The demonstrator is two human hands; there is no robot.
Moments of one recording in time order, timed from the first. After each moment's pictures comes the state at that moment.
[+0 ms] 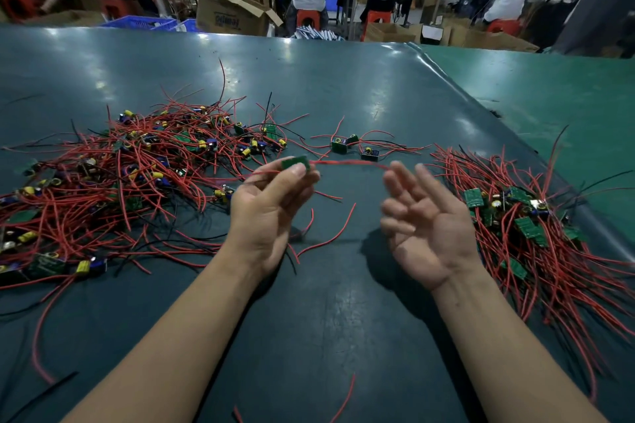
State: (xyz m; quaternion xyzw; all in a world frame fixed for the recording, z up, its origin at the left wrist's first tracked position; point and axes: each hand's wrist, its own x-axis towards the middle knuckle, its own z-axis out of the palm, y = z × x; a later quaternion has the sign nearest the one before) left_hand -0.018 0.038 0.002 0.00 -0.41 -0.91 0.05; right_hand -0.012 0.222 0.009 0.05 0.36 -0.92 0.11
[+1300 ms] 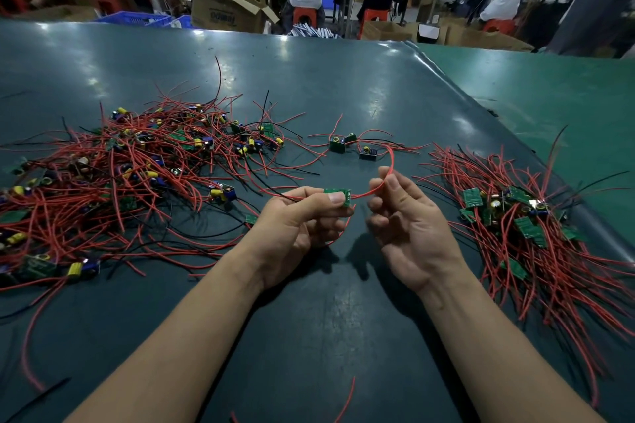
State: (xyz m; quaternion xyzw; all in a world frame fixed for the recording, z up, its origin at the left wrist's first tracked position) left_hand -0.012 0.048 -0.002 -0.01 -0.50 -0.85 -0.15; right_hand -0.011 0.201 0.002 0.03 0.41 -0.91 0.03
